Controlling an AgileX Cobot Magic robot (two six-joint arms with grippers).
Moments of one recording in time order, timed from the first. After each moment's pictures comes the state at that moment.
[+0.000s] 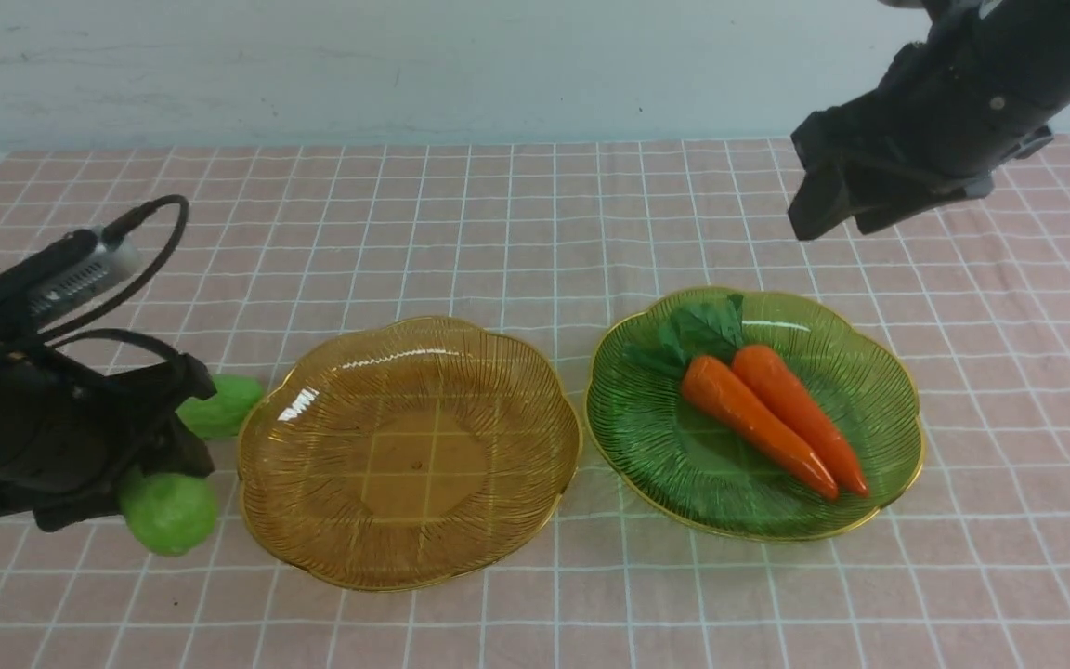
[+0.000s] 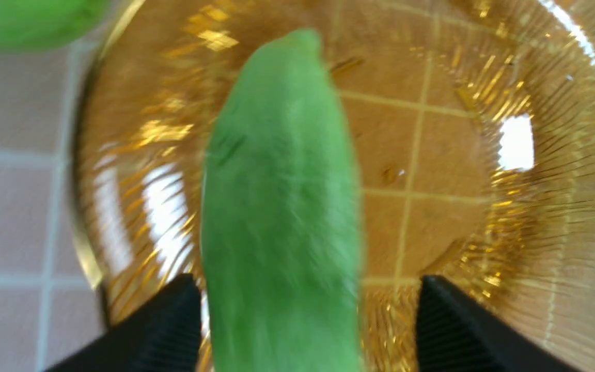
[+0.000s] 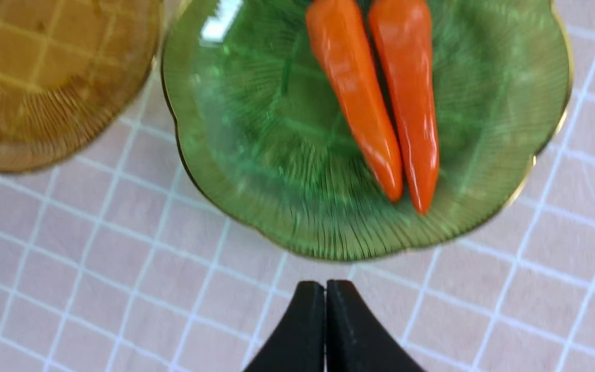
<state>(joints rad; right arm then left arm) 0.27 1.44 -1.31 0.20 1.25 -0.08 -0.08 1.65 -1.04 -0.49 0.69 0.02</state>
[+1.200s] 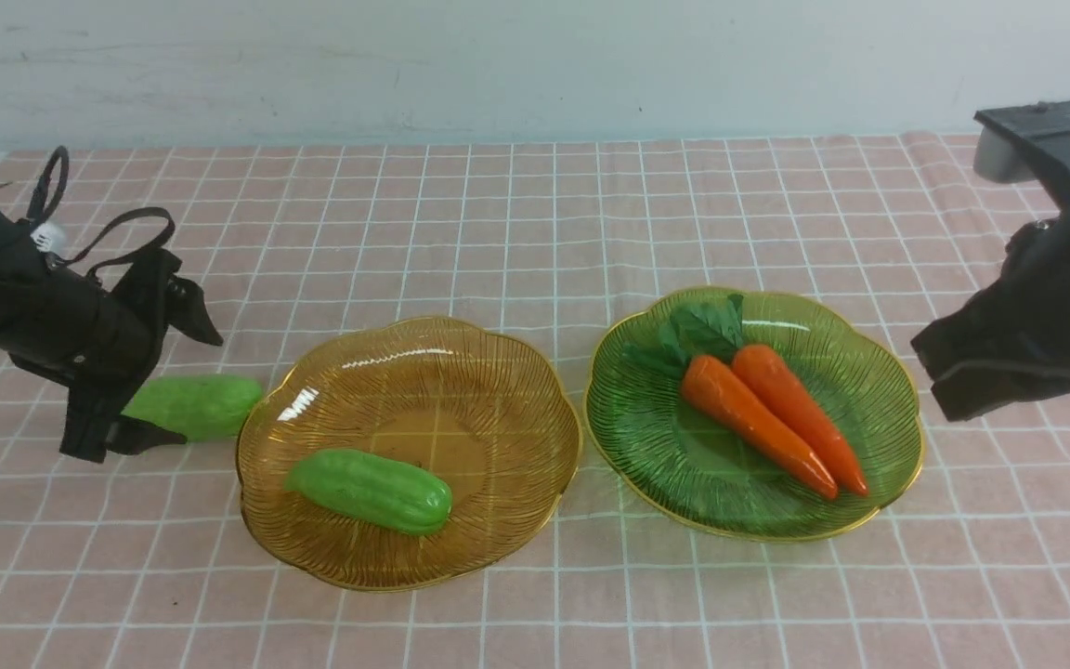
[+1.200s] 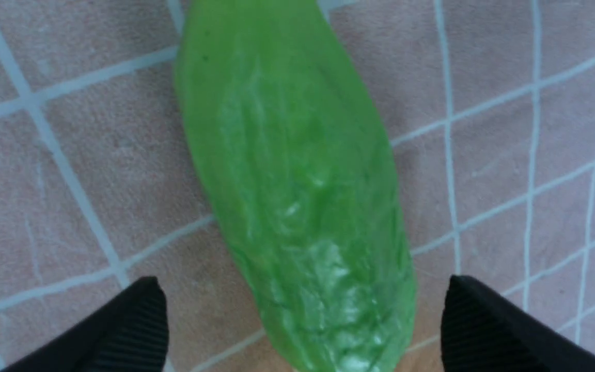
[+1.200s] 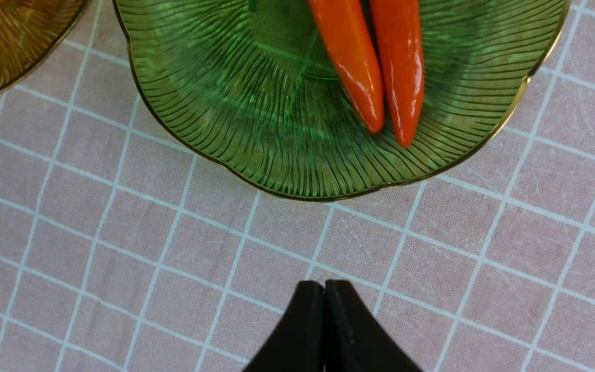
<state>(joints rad) 0.27 1.43 -1.25 0.18 1.25 -0.09 0.14 1.87 -1.20 -0.46 0.58 -0.92</state>
